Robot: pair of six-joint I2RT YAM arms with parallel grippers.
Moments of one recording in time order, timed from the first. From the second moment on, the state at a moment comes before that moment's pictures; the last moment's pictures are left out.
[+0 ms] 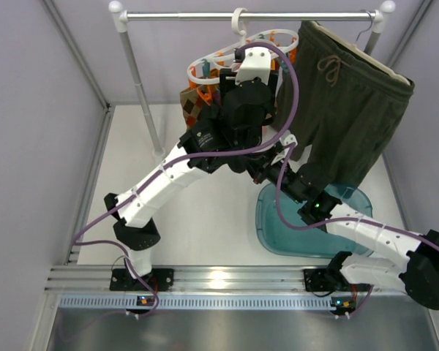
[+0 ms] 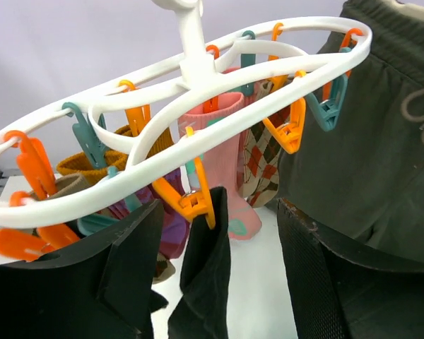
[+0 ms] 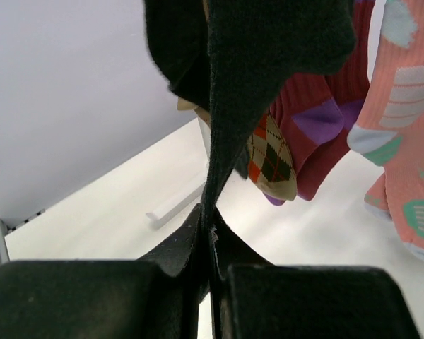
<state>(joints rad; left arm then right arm) -1.10 1.86 2.41 -0.60 -1.03 -0.08 0.80 1.10 0.67 0.62 -0.05 0.20</state>
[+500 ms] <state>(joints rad) -0.99 1.91 2.40 -0.60 -0.96 -0.13 0.80 1.06 0.67 0.57 -0.09 0.18</state>
